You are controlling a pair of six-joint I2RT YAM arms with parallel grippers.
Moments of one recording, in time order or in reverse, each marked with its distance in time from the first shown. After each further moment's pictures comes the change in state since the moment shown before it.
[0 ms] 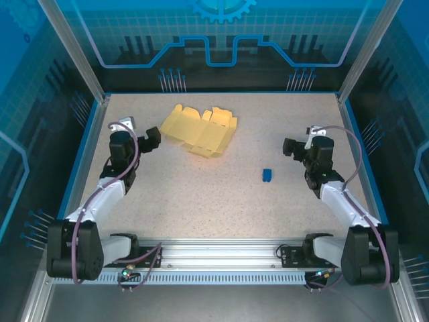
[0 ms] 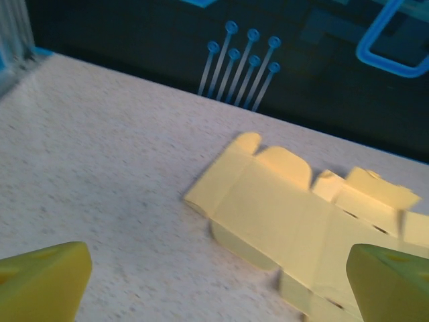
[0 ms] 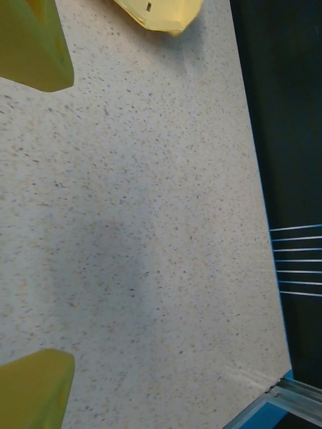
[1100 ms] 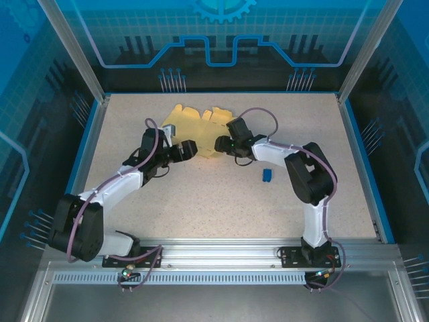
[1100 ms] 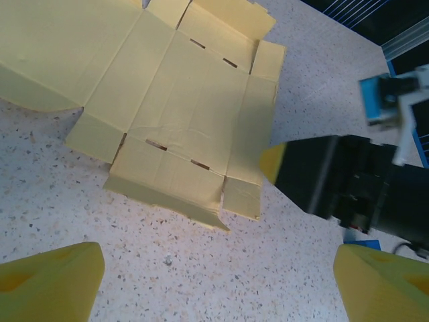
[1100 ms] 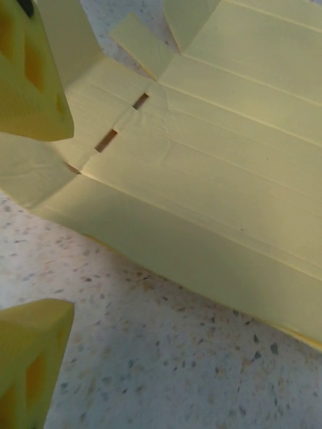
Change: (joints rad) left arm -0.280 0.164 0.118 -0.203 0.250 -0.201; right arm 0.523 0.900 0.722 -0.217 -0.098 0.522
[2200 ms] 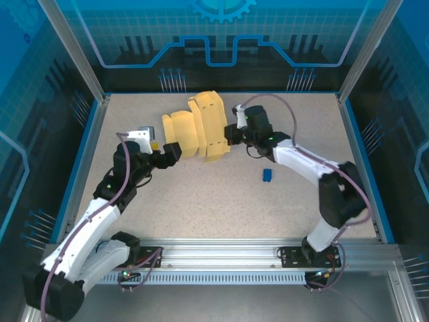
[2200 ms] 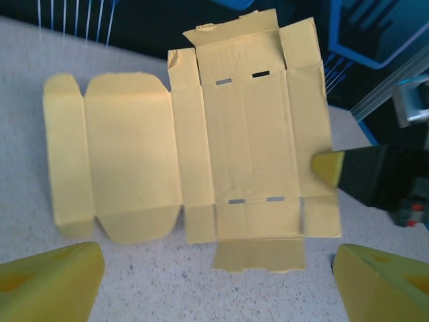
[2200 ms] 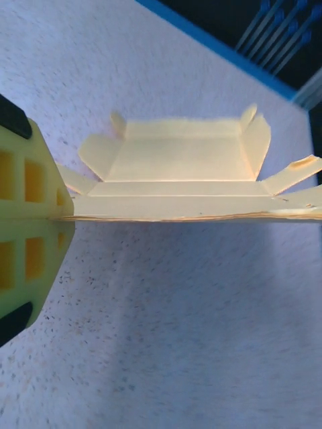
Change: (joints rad) left arm -0.006 -0.505 -0.058 -0.162 -0.153 0.151; right arm -0.044 -0.386 -0.120 0.056 -0.187 -0.400
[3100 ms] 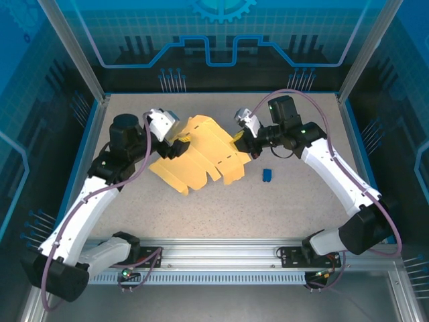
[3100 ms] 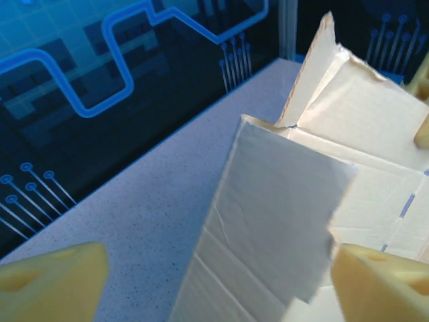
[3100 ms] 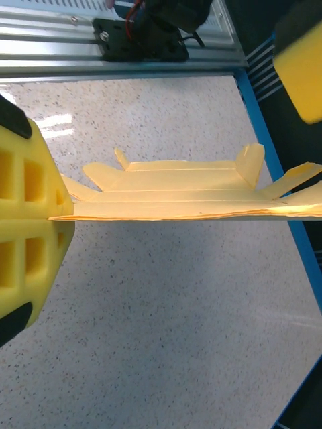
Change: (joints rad) left arm 0.000 0.216 0.371 -0.174 0.280 0.727; right arm -0.079 -0.218 0.171 -0.591 -0.505 -0.687
